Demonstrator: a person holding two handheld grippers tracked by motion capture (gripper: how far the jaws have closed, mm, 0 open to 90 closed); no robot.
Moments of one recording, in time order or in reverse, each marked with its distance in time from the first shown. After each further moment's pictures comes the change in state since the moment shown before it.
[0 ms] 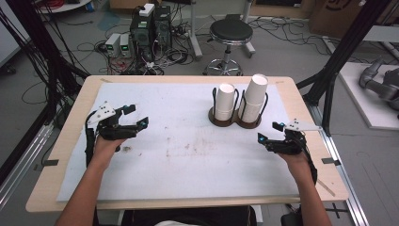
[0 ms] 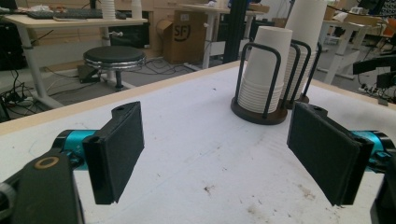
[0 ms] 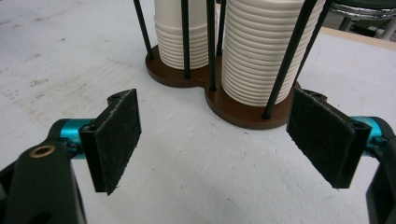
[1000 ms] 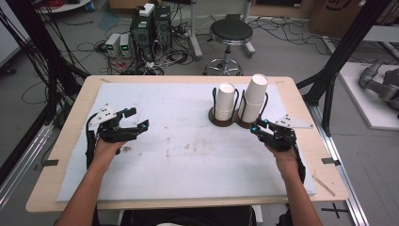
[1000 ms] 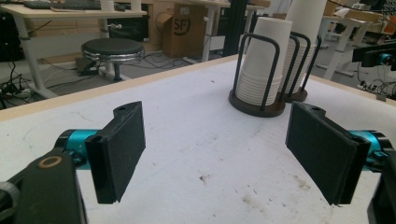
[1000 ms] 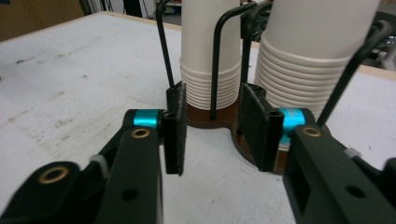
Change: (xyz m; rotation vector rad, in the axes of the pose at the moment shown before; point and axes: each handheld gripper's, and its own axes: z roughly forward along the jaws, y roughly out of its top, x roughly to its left) left arm -0.002 -0.007 -0.003 0.032 0.008 -0.011; right arm 0.030 0.021 0.016 -0.085 0.006 -0.011
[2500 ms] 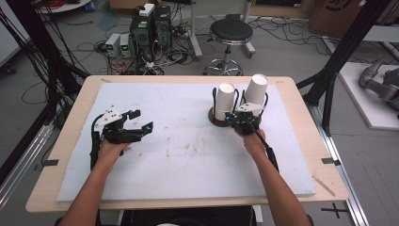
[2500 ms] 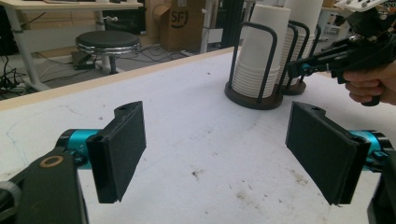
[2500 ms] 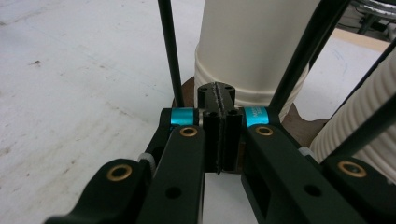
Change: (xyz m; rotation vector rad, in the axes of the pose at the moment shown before) left arm -0.008 -0.004 0.011 0.022 -0.013 0.004; right arm 0.028 0.018 0.110 0.173 -0.040 -0.012
